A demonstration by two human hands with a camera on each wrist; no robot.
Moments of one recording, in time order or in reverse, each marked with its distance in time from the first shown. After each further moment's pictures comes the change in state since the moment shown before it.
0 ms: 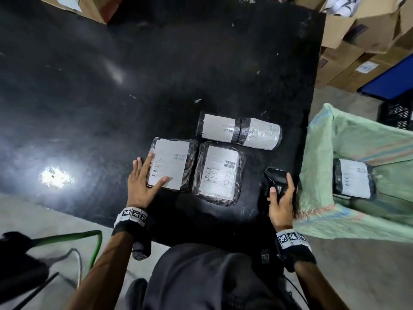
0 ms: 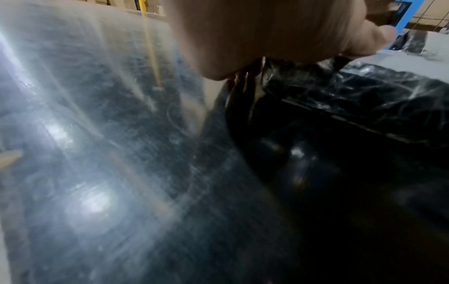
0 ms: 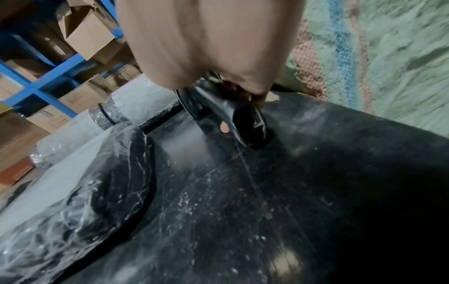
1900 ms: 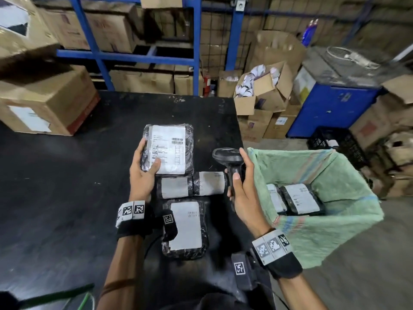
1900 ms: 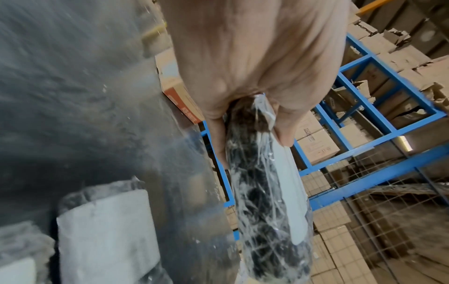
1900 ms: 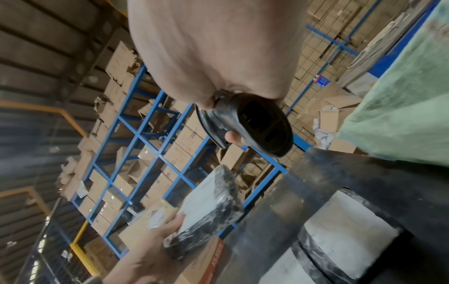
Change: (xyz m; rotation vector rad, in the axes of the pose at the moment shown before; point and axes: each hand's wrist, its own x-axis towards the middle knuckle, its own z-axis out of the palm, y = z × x) left_hand 0.048 0.256 -0.038 -0.958 -0.030 0.504; right_hand -0.053 -0.206 -0.098 0.463 0.152 -0.534
